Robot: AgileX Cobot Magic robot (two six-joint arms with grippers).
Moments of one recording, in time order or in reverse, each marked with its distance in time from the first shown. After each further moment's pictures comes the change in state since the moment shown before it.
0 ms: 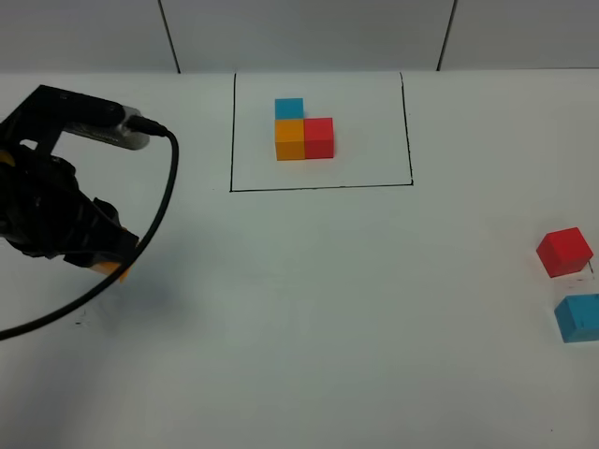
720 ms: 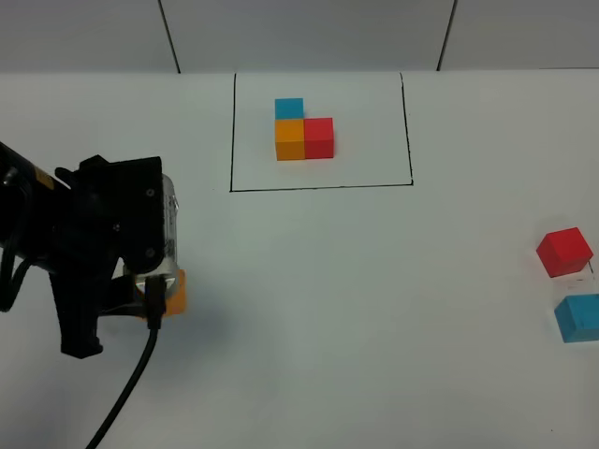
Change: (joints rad) left arm -0.098 0.000 -0.001 -0.165 0.113 0.974; right arm 0.000 0.000 0.000 0.000 0.000 0.000
